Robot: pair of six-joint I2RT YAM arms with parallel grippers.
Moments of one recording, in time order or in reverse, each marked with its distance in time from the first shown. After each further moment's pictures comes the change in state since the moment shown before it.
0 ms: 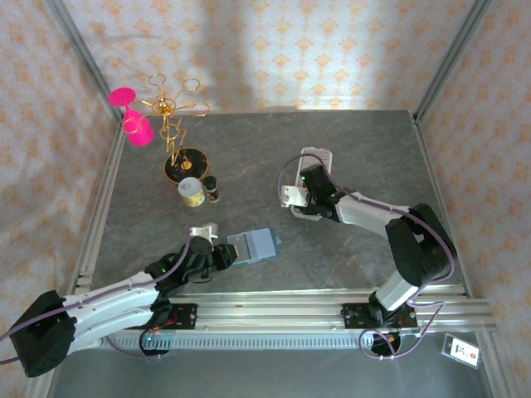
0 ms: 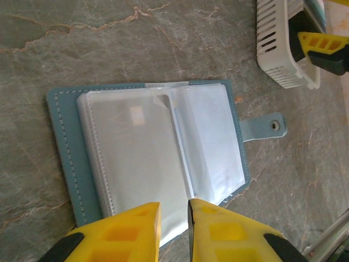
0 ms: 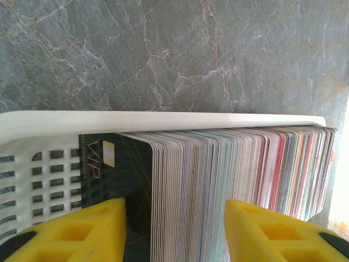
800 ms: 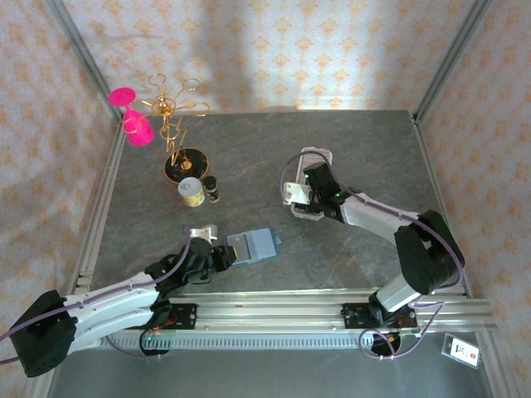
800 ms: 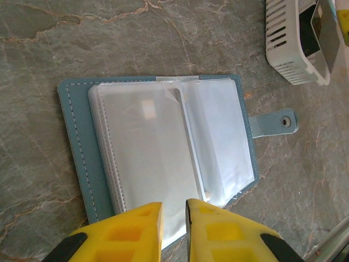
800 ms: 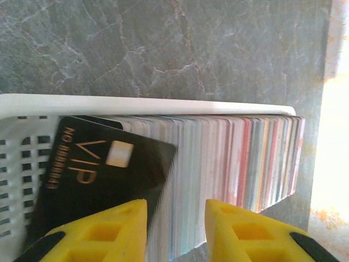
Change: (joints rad) left arm 0.000 0.000 -0.014 0.001 0.000 -0.002; right arm -0.003 -0.072 0.000 -0.026 0.009 0.001
